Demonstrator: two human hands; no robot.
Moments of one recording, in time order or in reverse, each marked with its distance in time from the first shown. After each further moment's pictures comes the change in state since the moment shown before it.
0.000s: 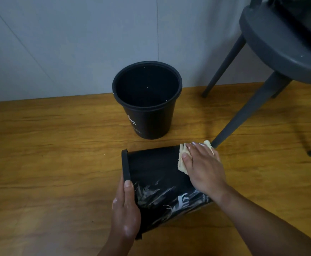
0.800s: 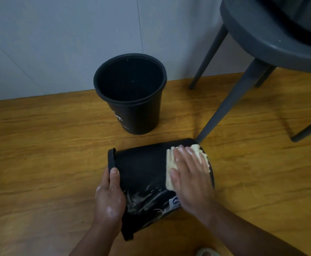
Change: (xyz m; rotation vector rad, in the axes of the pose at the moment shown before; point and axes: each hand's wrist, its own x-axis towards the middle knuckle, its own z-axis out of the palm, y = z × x) left_hand 0.020 0.005 0.008 -0.138 0.035 -0.111; right_hand -0.060 -0.006 0.018 0.084 0.142 -0.085
